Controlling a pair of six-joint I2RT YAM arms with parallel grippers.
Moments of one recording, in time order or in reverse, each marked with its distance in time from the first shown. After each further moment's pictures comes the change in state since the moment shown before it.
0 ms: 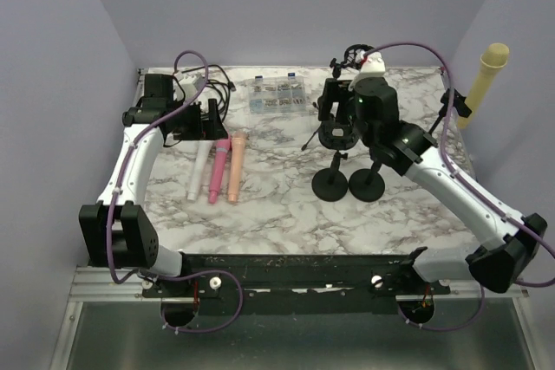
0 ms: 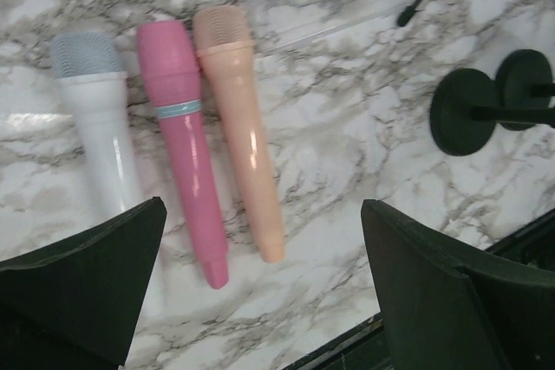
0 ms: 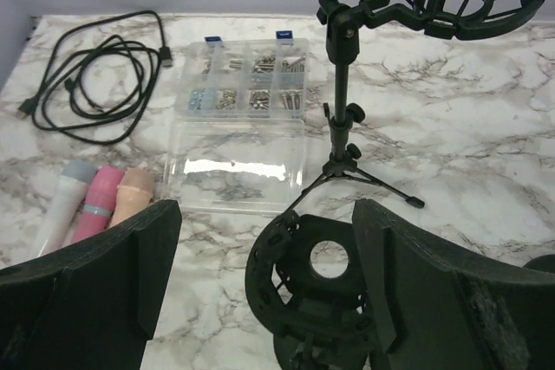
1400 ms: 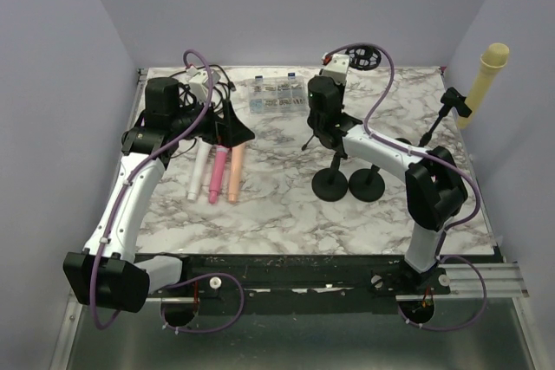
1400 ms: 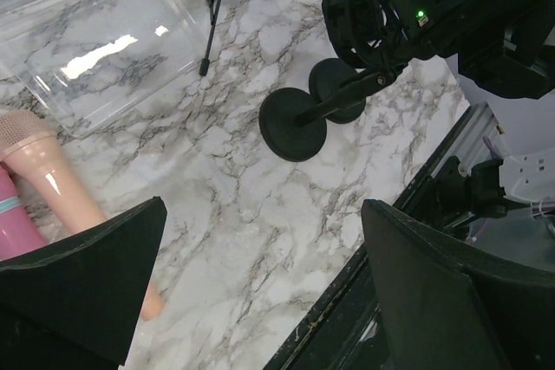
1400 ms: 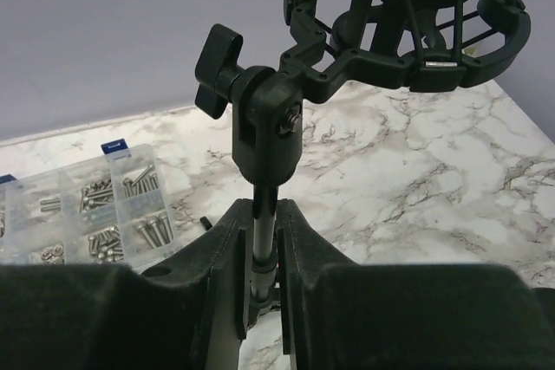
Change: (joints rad) left arm -0.162 -0.283 -0.097 0.224 0.297 -0.164; right arm -0.040 0.568 0.053 0.643 0.550 -0.192
